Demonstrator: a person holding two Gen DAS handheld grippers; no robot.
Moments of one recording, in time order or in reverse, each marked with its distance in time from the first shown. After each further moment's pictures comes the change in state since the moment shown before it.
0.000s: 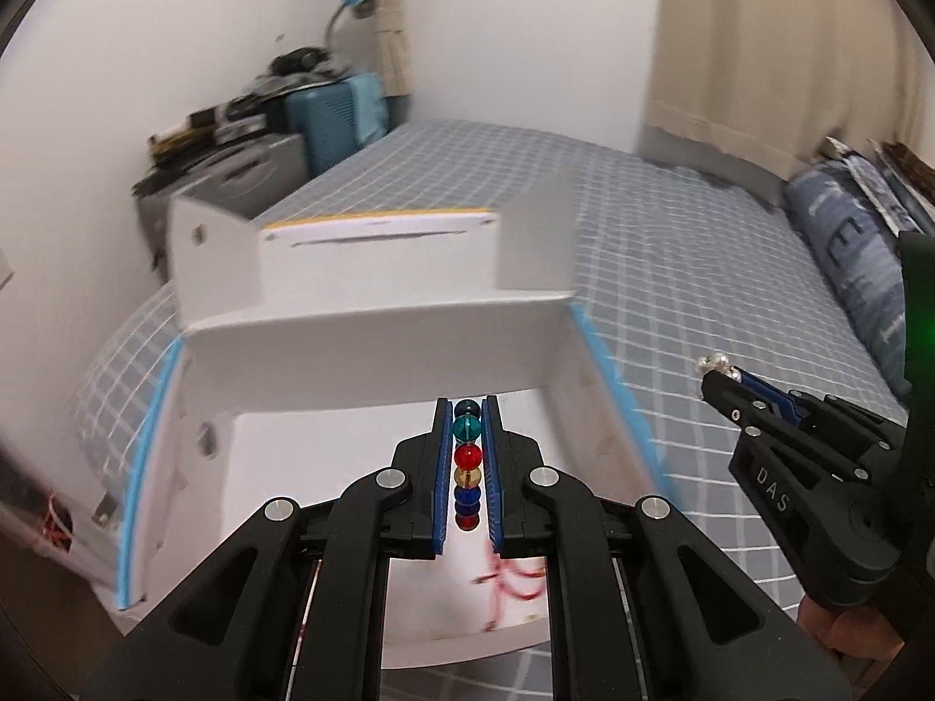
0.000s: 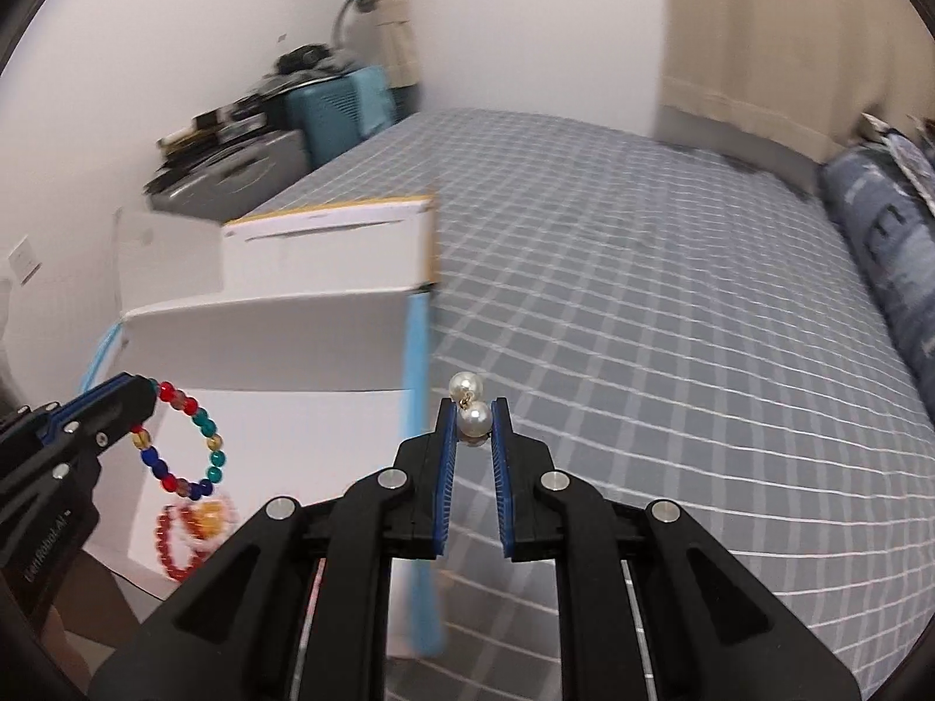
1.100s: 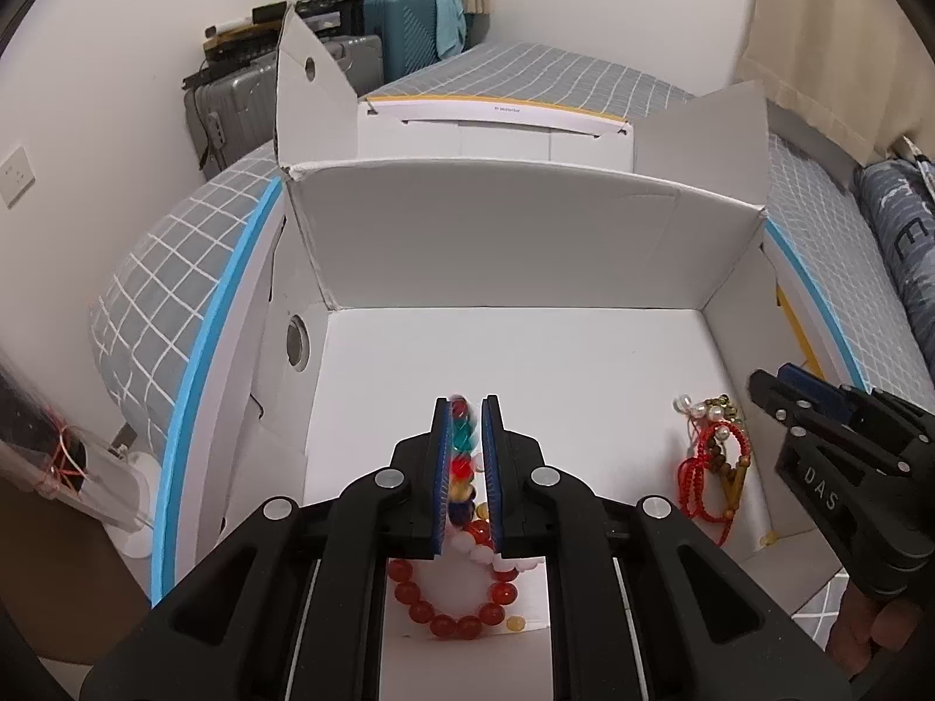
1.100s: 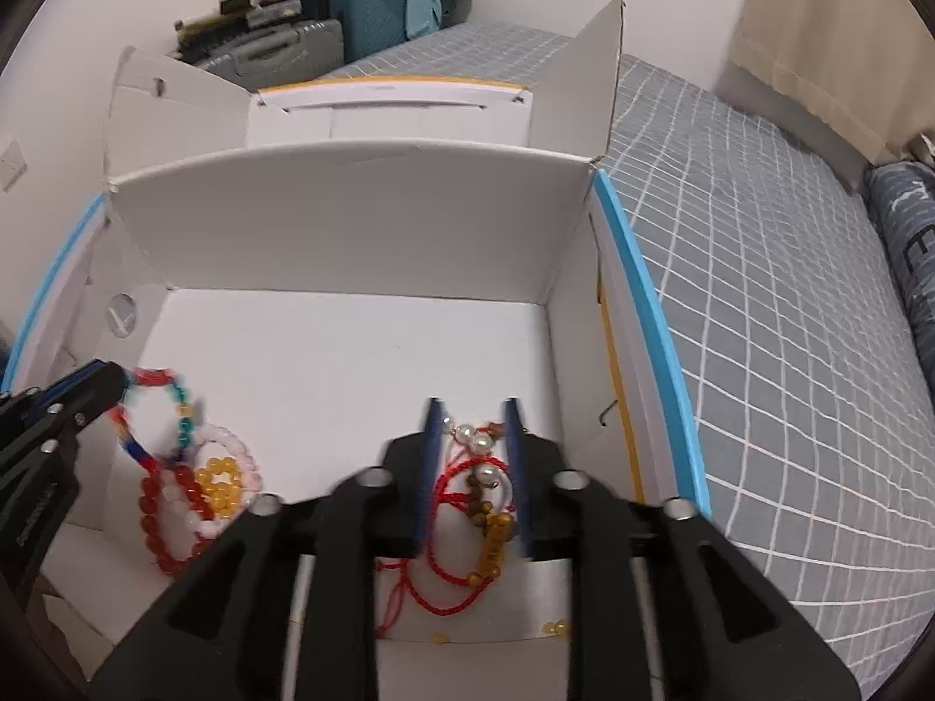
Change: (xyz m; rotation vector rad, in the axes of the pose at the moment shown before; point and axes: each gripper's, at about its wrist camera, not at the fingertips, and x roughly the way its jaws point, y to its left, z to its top) left arm 0.058 0.103 -0.044 -0.082 0.160 0.064; right arm 0.074 0.092 -0.034 -0.101 0.168 -0.015
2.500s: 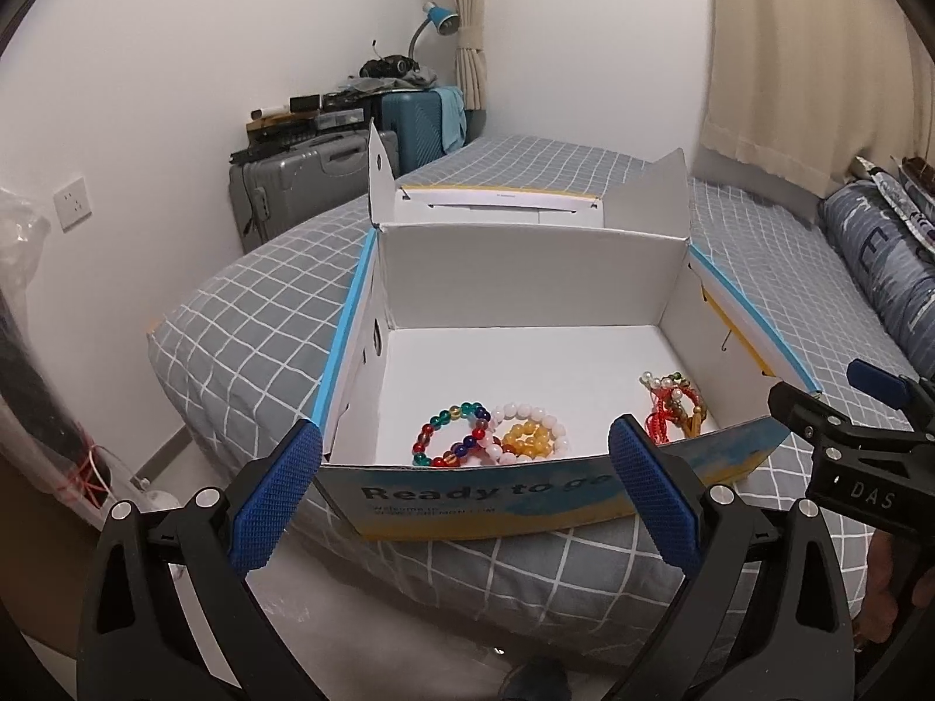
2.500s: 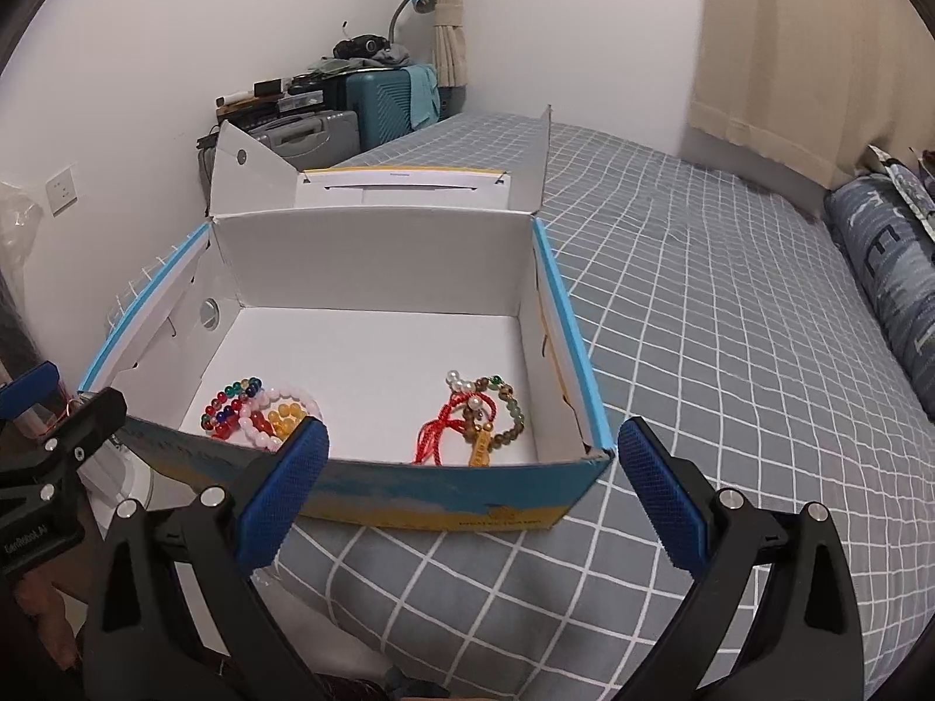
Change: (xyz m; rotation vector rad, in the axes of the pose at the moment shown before) left arm -0.112 0.015 -0.081 0.026 -0.251 0.012; right arm -0.114 -0.003 -0.081 0.026 -0.218 -0.016
